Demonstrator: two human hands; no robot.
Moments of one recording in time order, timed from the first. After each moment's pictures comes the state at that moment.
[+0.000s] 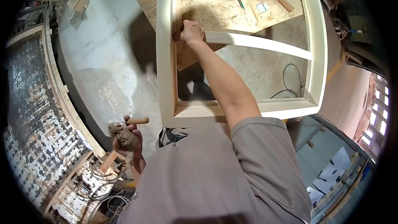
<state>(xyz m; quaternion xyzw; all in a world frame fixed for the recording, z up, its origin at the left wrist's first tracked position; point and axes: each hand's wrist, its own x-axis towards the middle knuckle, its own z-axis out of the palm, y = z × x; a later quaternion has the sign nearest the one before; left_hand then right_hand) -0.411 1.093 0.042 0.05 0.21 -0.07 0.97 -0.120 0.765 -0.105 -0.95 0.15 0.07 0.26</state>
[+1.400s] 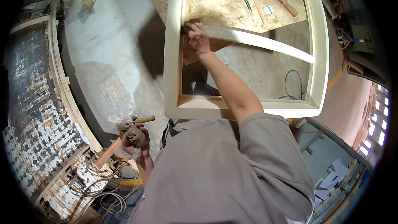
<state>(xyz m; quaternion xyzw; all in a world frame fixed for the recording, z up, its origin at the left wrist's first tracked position) -0.461 1.093 0.029 0.04 0.30 0.03 0.95 -0.169 0.775 -0.127 -0.94 -0.11 -0.17 0.29</state>
